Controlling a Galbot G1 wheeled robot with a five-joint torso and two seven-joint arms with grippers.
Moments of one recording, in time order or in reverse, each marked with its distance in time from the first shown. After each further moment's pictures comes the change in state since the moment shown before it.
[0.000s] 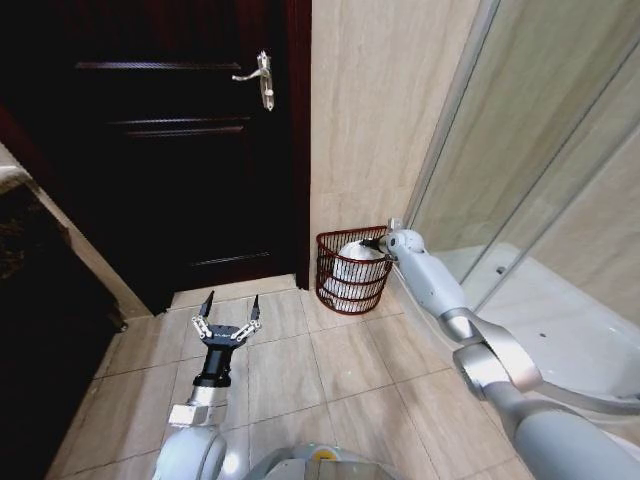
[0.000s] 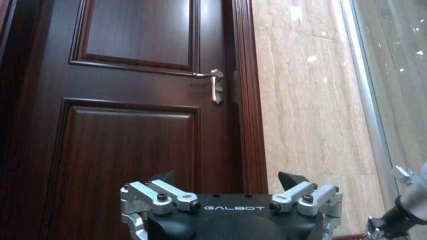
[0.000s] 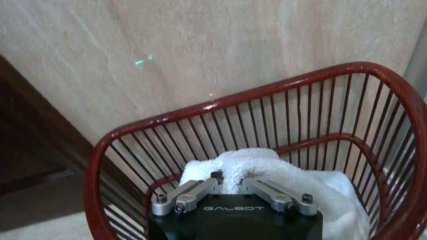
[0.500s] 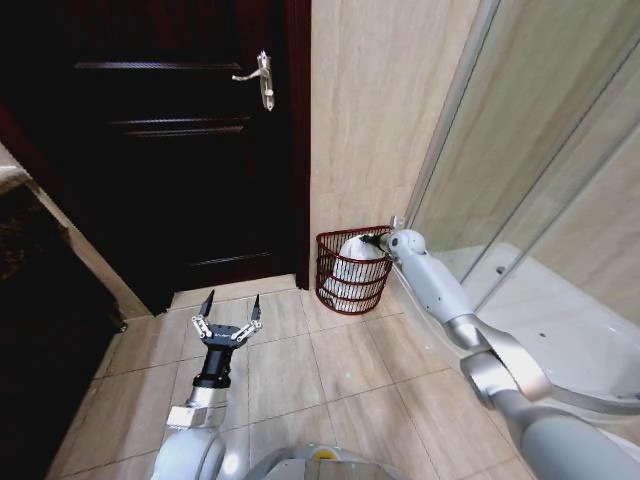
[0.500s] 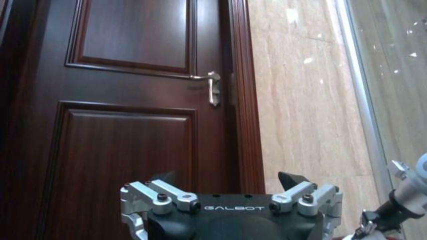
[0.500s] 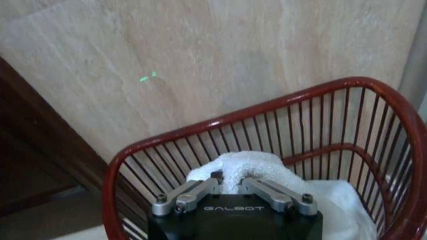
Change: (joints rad) left arm 0.006 0.015 0.001 -0.010 -0.002 -0.003 0.000; right arm -0.016 -0.023 -0.019 0.087 0.111 0.010 0.092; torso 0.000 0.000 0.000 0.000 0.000
